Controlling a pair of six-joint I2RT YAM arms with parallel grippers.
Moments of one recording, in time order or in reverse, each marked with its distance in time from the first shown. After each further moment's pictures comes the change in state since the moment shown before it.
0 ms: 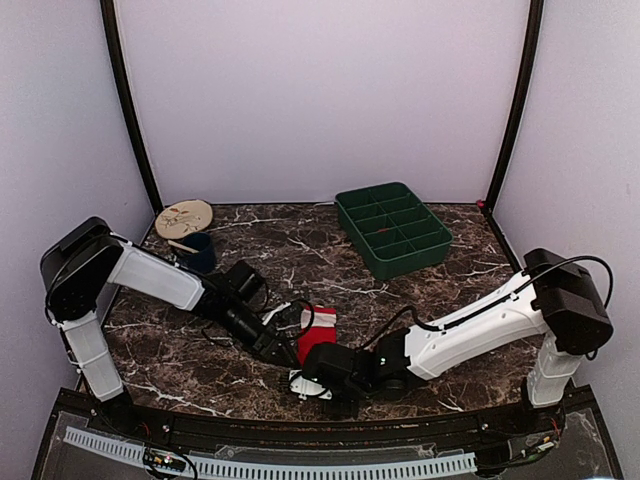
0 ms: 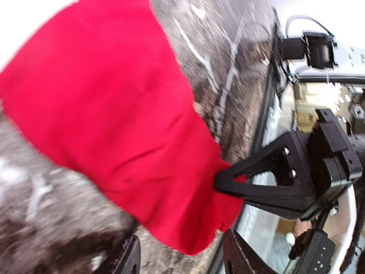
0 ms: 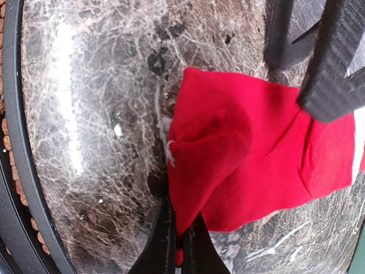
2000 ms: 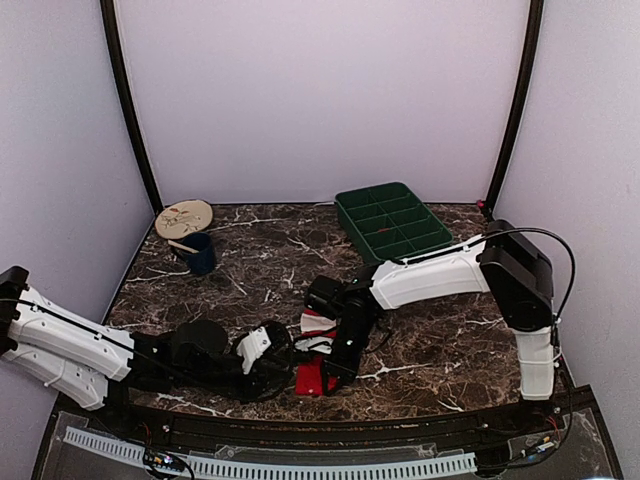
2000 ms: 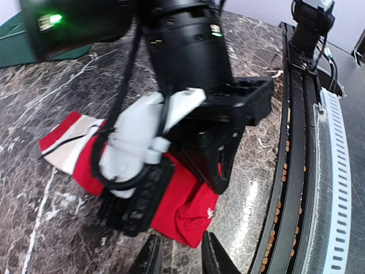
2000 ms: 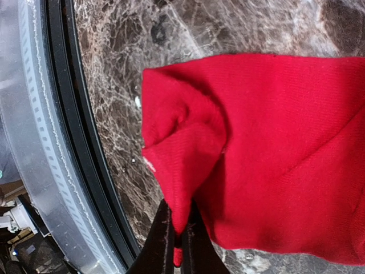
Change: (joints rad) left arm -0.518 -0.610 -0.492 0.533 -0.986 0.139; right arm -0.343 0.236 0.373 -0.534 -0.818 -0.012
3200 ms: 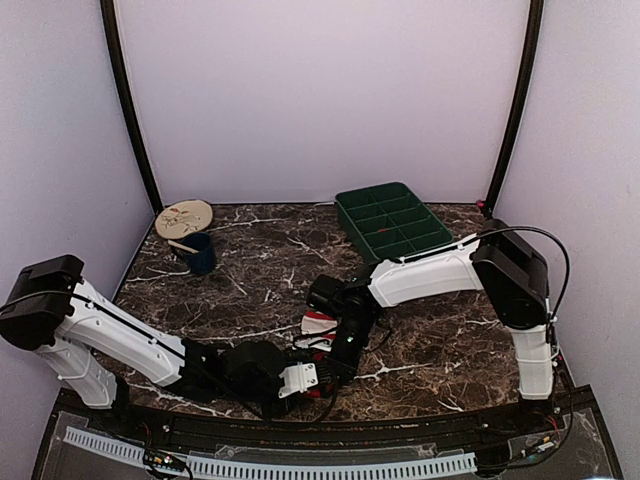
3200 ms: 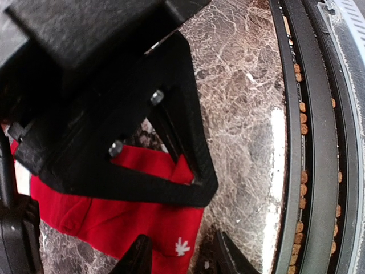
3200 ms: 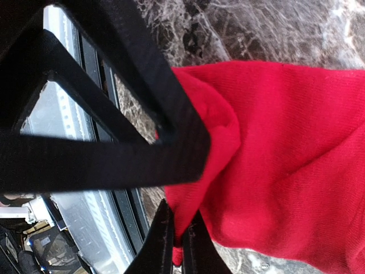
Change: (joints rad) left arm -0.099 0.360 0.222 -0.122 -0.050 0.265; right arm -0.027 0.030 0.012 -0.010 -0.130 -0.014
